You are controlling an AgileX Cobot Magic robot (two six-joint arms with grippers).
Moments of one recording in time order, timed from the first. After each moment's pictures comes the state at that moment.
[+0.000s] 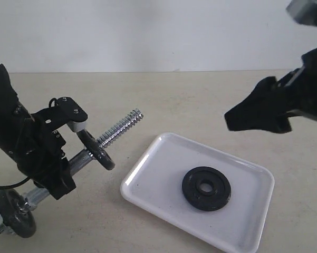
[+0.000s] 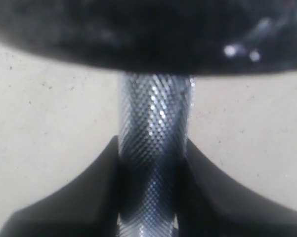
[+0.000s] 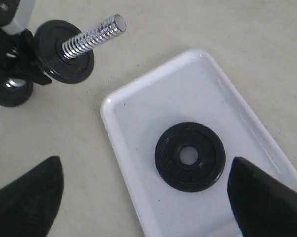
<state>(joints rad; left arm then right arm) -0.33 1.68 -0.90 -0.30 0.72 0.78 0.19 1.16 -0.85 0.74 0.86 -0.71</state>
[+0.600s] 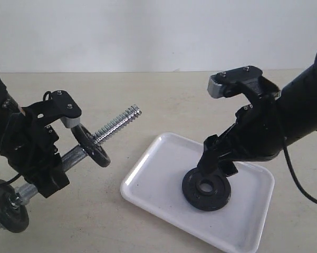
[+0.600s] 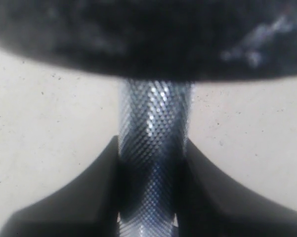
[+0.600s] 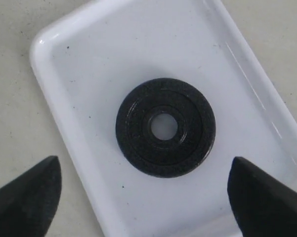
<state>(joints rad) -0.33 1.61 -0.90 -0.26 0.76 0.79 0.44 1.47 -0.85 0.41 0.64 -0.41</state>
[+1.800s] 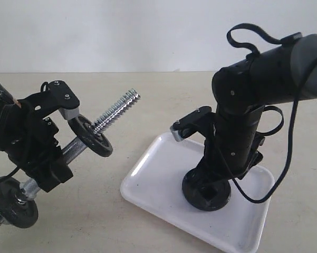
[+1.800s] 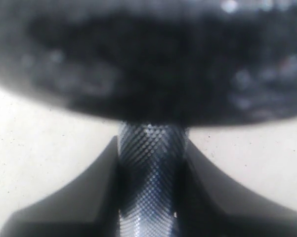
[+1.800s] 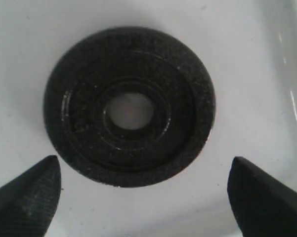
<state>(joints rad) -0.33 1.57 -0.90 -0.31 0.75 0.83 0.59 1.86 -1.09 -0.02 0.84 -0.06</state>
